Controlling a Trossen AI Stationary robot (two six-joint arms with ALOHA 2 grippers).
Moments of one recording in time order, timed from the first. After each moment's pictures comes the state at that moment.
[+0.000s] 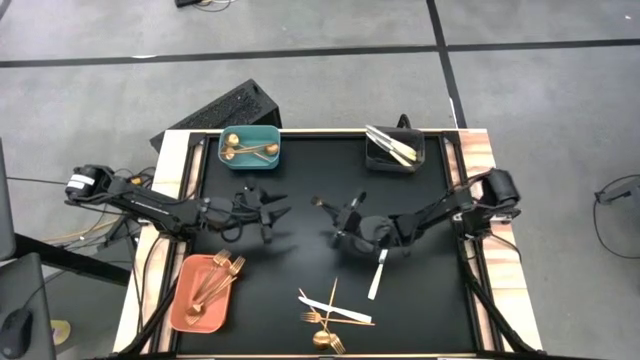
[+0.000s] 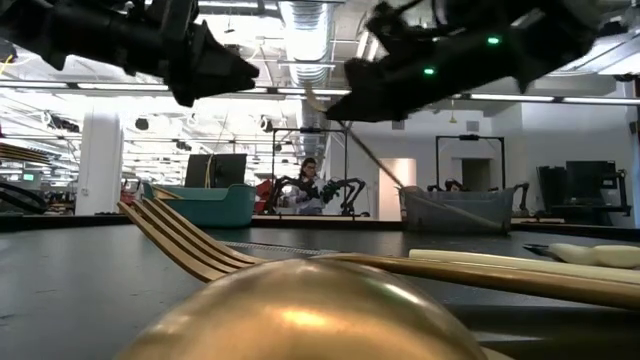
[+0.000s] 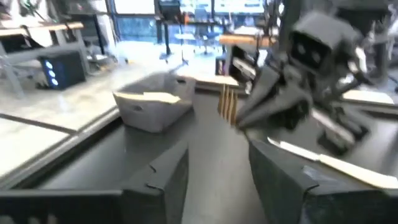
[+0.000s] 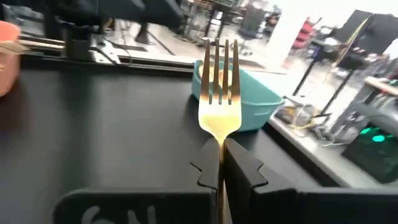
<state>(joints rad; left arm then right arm) -0.14 1.11 0.37 0.61 -0.50 -0.09 0.21 1.75 0.77 0.81 0.78 -0.14</state>
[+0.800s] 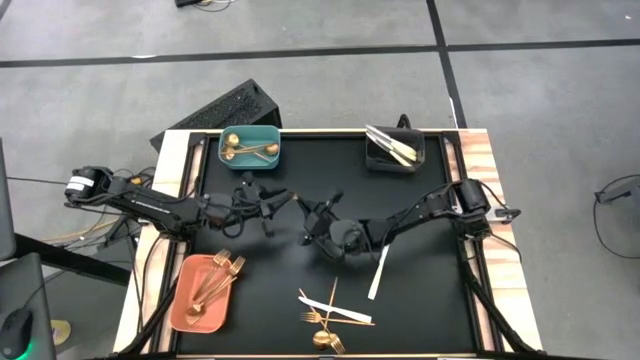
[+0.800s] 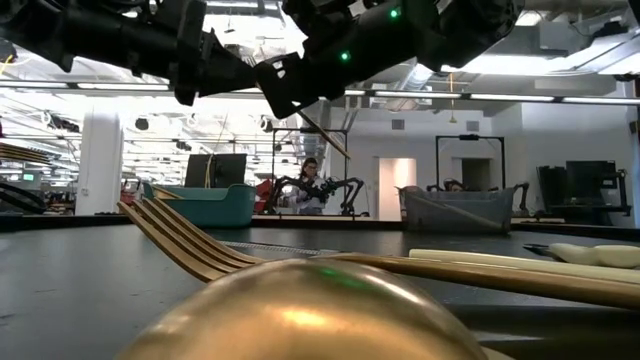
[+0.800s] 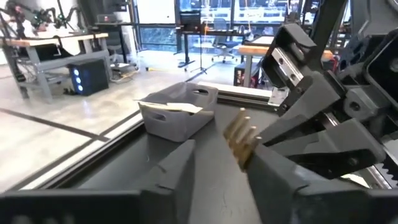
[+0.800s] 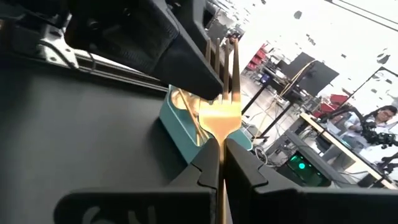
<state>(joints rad) -0.09 1.11 0.37 0.65 -0.54 -0.06 0.21 2.00 1.17 0.76 0.95 -0.48</state>
